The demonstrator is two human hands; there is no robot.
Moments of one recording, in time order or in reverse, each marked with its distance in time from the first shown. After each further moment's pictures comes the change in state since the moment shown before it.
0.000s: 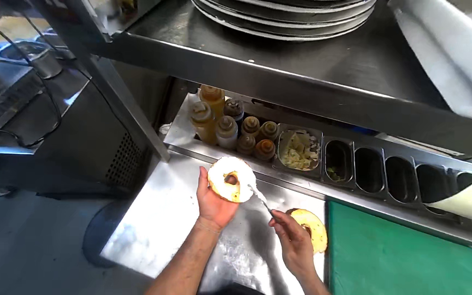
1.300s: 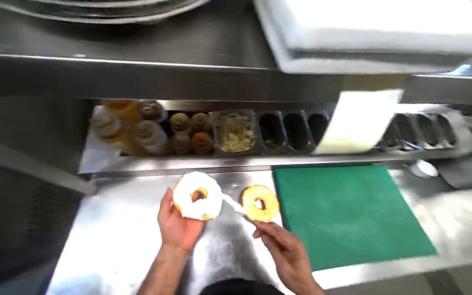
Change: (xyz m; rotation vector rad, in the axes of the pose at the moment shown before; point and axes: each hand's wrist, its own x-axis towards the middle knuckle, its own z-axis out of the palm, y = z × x) left_hand -0.020 -0.044 0.002 0.219 -0.021 -0.179; right_hand -0.069 -0.056 -0.052 0.011 0.171 0.097
